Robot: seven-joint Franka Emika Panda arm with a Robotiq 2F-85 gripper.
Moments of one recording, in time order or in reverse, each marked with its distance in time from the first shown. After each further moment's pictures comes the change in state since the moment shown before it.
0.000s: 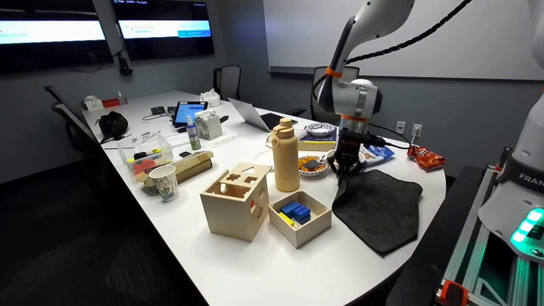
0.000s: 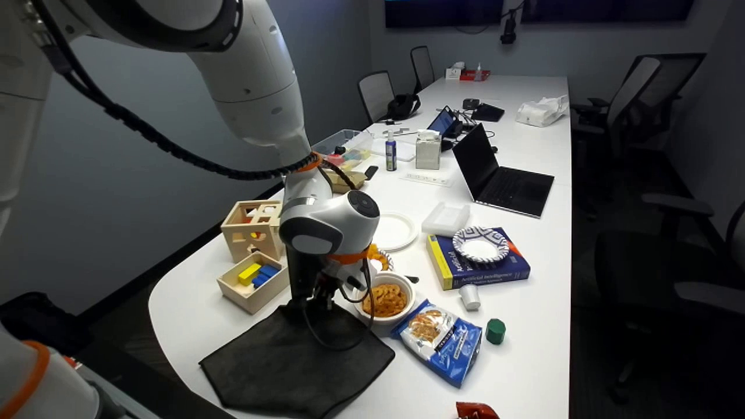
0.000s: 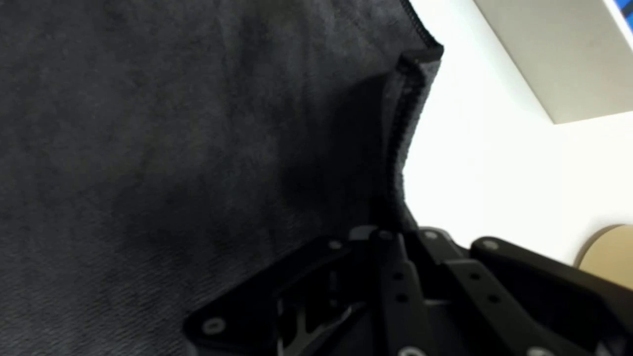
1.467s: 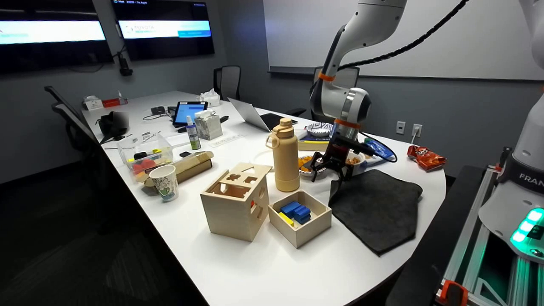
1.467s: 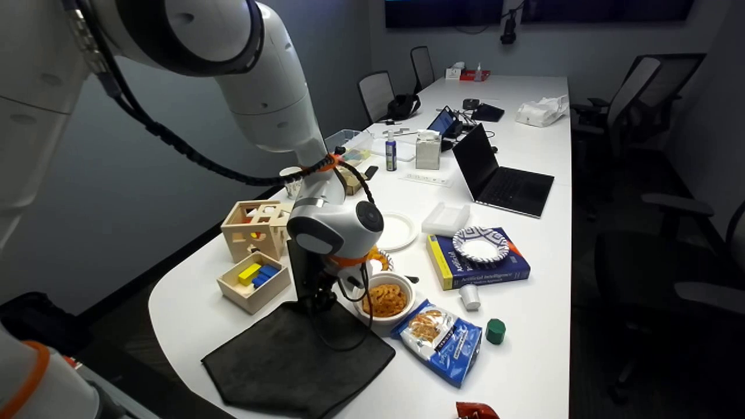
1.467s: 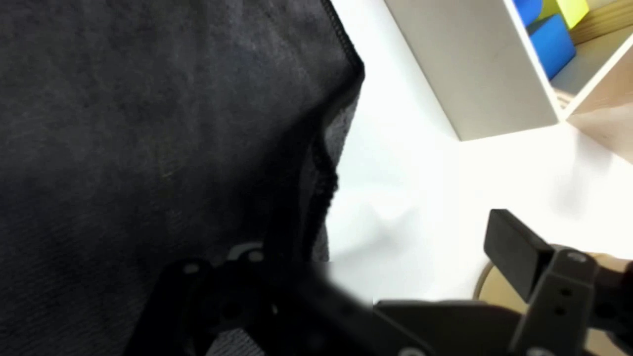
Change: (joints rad) arm -0.001 0.085 0.029 0.112 0.221 -0.102 -0.274
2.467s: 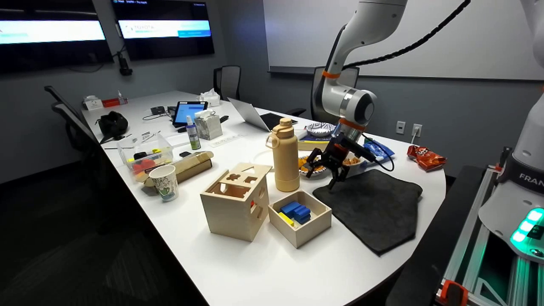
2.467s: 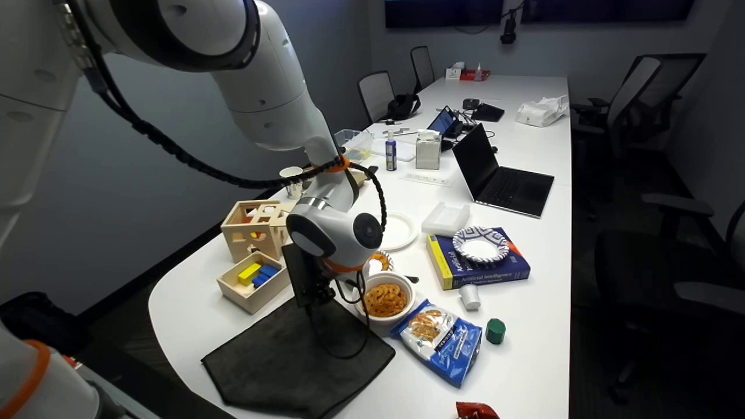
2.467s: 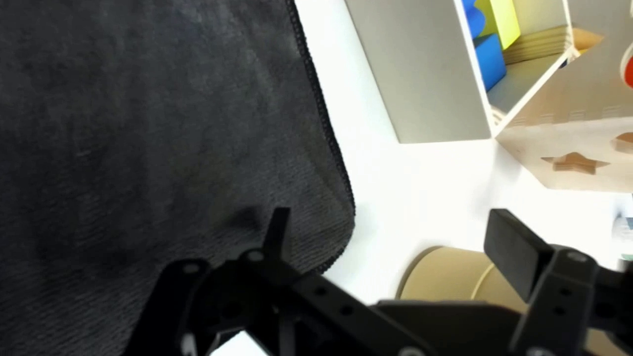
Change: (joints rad) arm 0.016 -0.013 -0.024 -0.009 0.273 -0.079 -0.370
